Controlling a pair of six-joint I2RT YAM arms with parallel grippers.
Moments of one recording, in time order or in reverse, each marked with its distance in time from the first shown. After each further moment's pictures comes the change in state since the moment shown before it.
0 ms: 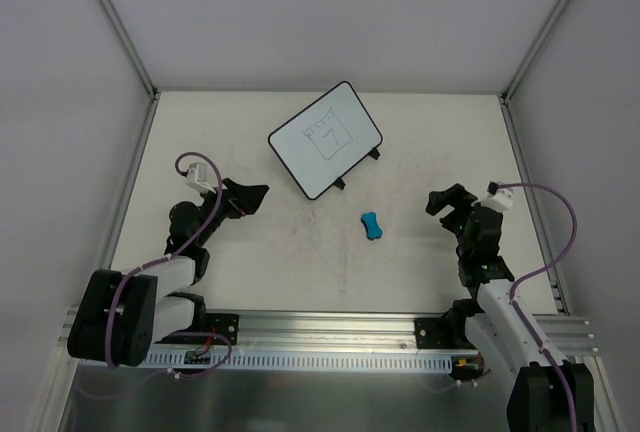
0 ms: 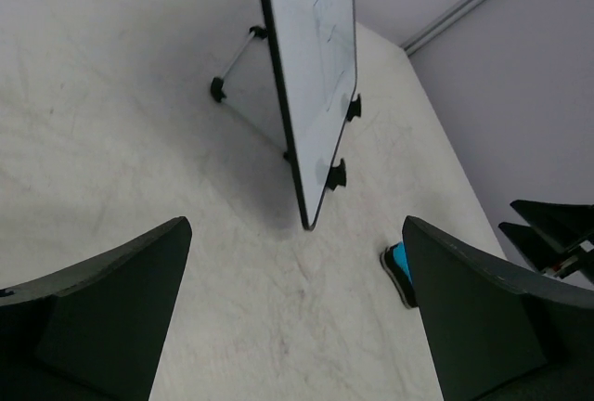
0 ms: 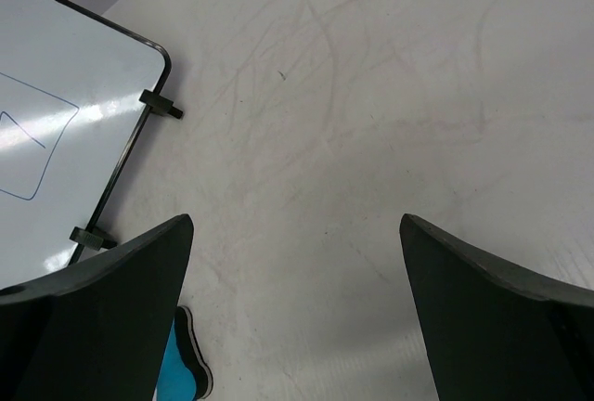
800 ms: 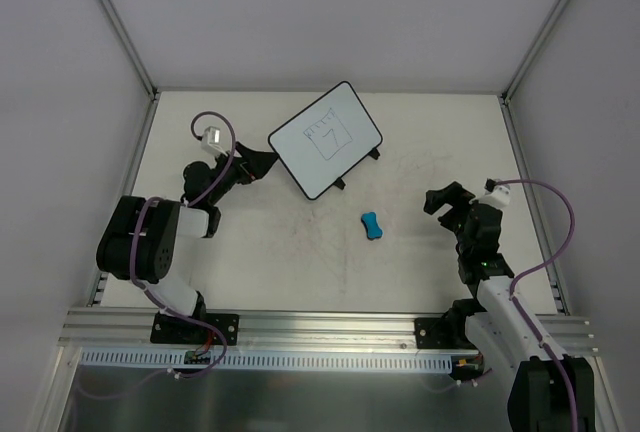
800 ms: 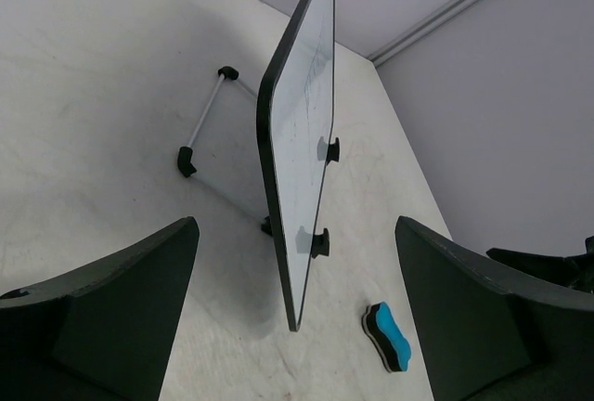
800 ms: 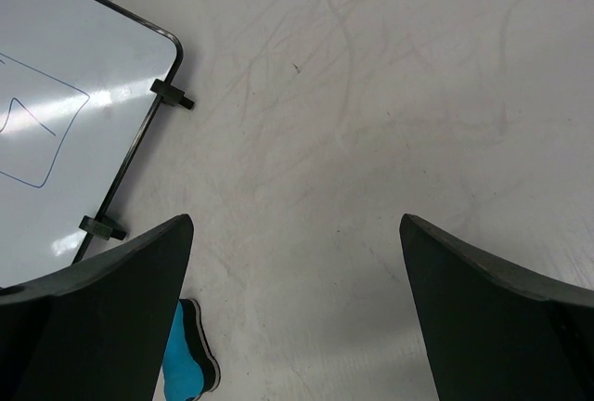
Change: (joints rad) left arm -0.001 0.484 0.351 0.193 0.106 -0.109; right arm 0.000 0.039 0.017 0.014 -0.040 -0.006
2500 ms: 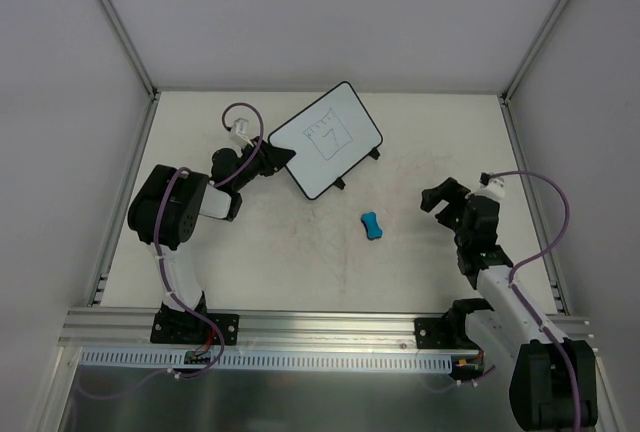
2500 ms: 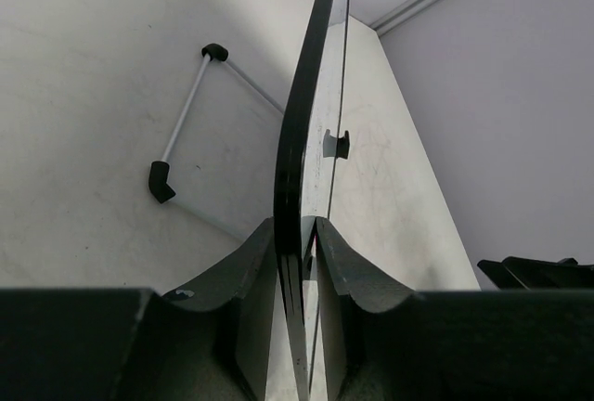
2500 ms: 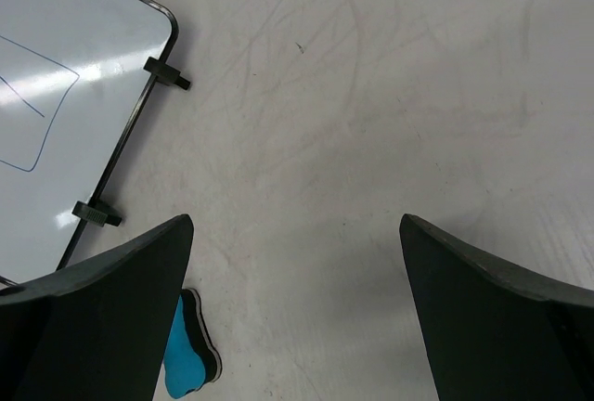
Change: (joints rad) left arm -0.113 0.302 0.238 0.016 -0.030 -0.019; right arm 0.001 0.082 0.040 -0.014 -0.041 -0.005
